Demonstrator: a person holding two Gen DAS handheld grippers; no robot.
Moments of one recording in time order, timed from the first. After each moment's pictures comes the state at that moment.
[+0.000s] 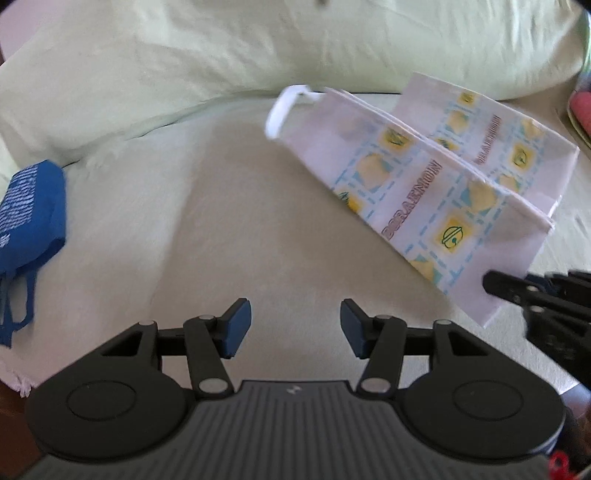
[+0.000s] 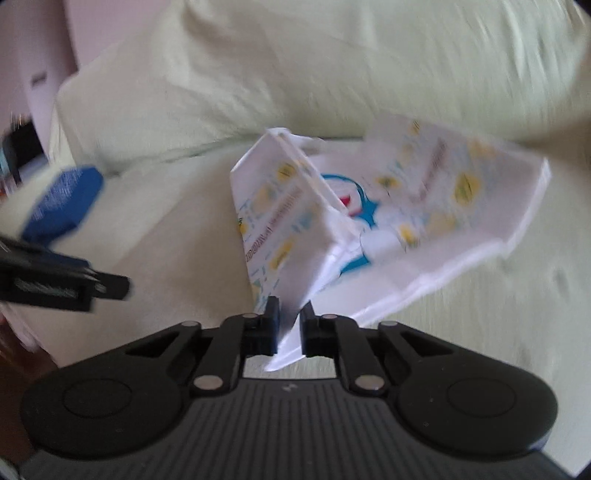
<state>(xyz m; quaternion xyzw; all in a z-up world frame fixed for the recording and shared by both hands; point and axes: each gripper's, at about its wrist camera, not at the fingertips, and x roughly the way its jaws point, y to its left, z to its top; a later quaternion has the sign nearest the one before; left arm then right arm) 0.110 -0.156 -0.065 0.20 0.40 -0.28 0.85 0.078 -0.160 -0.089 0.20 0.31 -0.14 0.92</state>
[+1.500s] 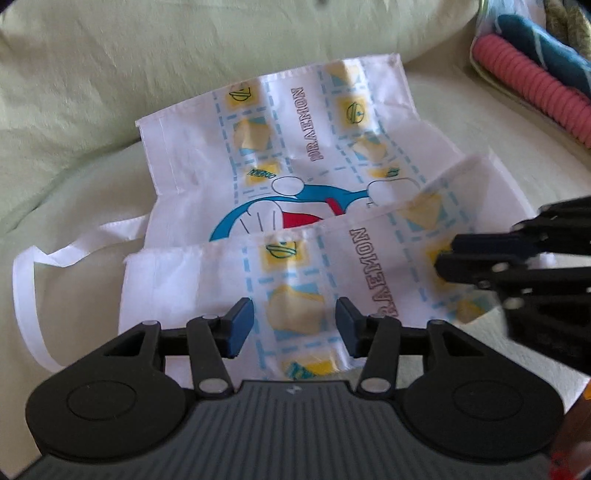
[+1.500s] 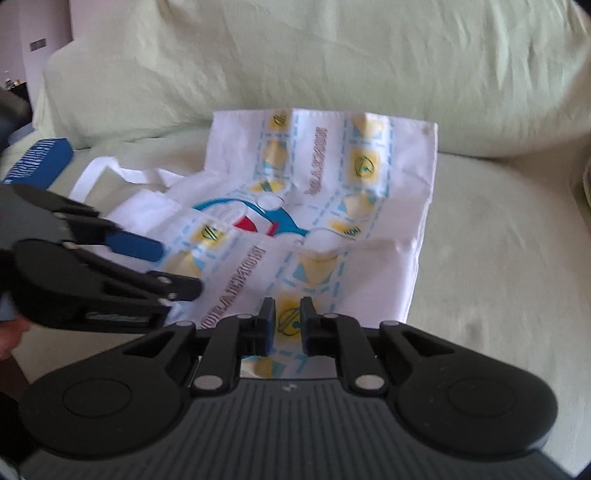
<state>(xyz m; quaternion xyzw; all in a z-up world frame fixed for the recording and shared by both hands) 0.113 -0.307 -0.111 0.26 0.37 -0.41 0.79 0.055 -0.280 -0.087 0.08 0.33 -0.16 0.93</state>
